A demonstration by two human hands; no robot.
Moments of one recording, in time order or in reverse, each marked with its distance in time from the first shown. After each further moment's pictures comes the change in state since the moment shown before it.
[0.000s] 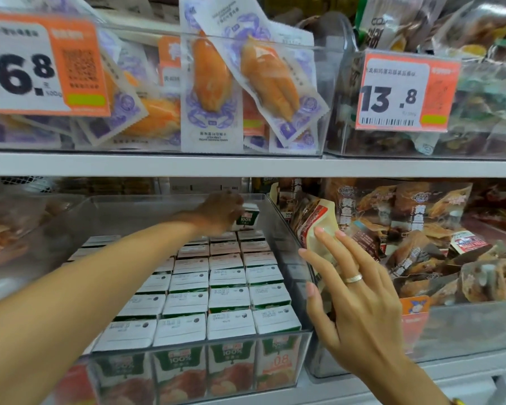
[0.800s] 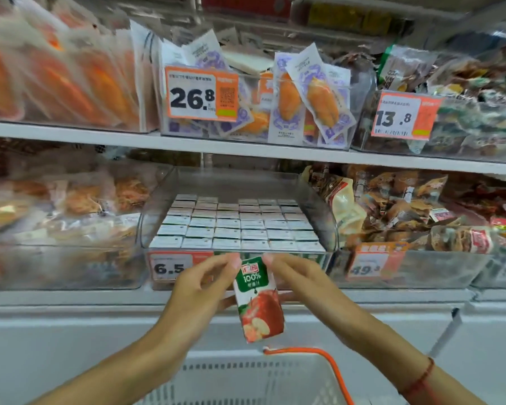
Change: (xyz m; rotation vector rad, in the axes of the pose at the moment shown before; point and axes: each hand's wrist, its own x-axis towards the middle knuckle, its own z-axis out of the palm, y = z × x) left_hand -0.343 0.107 -0.056 -1.379 0.293 -0.490; right_hand 0.026 -0.146 -0.115 1.242 -0.936 0.728
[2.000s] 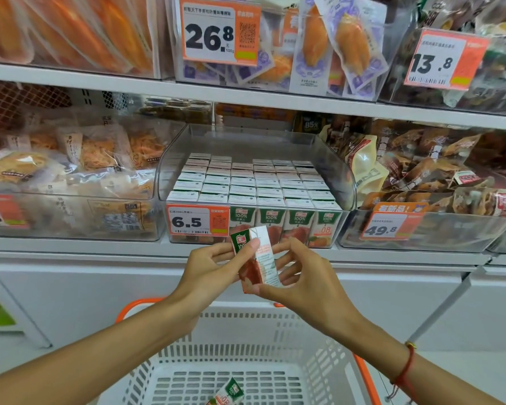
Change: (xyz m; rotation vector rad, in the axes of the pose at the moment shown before) left_hand -0.008 -0.041 -0.014 0.021 0.086 -0.181; right_hand -0.020 0.047 0.042 -0.391 0.238 -0.088
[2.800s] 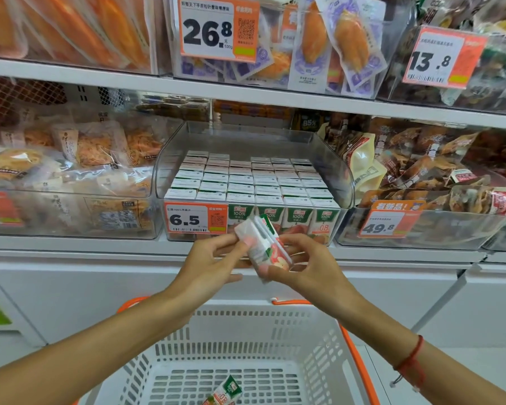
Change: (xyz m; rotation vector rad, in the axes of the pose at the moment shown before) left_hand -0.003 0.011 -0.002 0.047 -0.151 0.076; right_hand 0.010 0.001 -0.009 0.178 -0.039 0.155
